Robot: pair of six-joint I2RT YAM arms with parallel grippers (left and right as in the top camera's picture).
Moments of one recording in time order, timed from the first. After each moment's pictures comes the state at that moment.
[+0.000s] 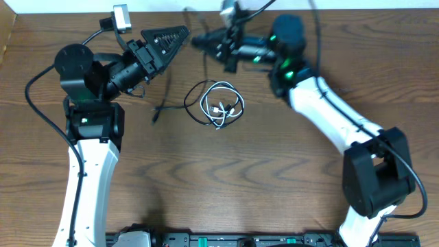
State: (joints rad) left arm 0.06 1.29 1.11 0.22 0.98 -1.12; right arm 0.44 1.92 1.48 0.61 -0.99 0.45
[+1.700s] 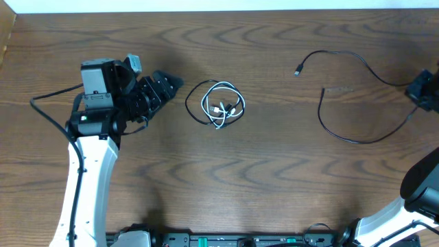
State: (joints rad) left arm 0.07 1.31 1.11 -0.65 0.60 -0.62; right arm -0.45 1.87 1.62 -1.07 0.19 0.38
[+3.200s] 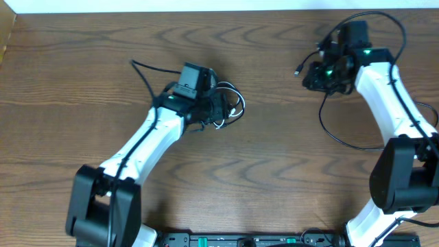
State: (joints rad) left arm -0.38 1.66 1.11 -0.51 0.27 -0.48; right arm 0.07 1.87 1.50 -0.83 -0.32 0.18
